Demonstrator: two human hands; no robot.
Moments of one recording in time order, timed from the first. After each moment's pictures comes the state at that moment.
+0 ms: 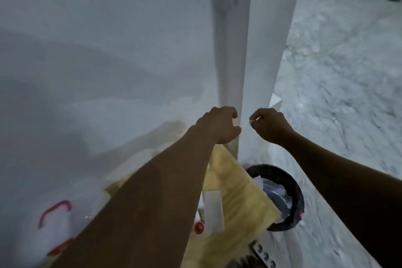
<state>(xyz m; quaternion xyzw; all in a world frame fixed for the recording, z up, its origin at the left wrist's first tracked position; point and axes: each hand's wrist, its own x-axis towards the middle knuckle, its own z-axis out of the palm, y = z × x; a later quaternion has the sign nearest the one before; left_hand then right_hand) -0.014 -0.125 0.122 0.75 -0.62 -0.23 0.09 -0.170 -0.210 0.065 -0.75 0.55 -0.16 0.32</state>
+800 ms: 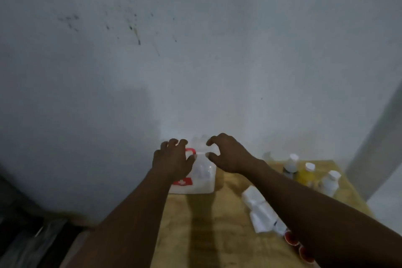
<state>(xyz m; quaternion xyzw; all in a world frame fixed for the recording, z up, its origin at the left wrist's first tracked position) 0.224 0.235 0.031 0.96 -0.28 -0.02 0.07 0.141 0.061 0.024 -0.96 0.09 -0.07 0.27</state>
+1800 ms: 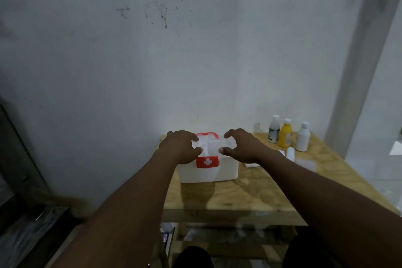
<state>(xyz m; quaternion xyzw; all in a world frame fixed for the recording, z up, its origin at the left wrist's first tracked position) 0.077 0.329 -0.026 0.94 -0.33 0.02 0.10 -0.029 0.135 -0.045 -0.96 0.13 -0.11 0.21</state>
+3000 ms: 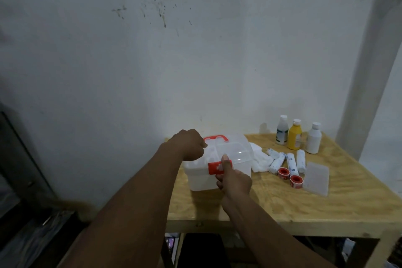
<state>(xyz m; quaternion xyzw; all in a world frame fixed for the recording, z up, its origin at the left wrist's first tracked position) 0.086 0.307 -0.001 0.93 -0.36 -0.05 0.10 -0.014 0.232 -0.102 -0.42 0.41 -0.28 0.76</state>
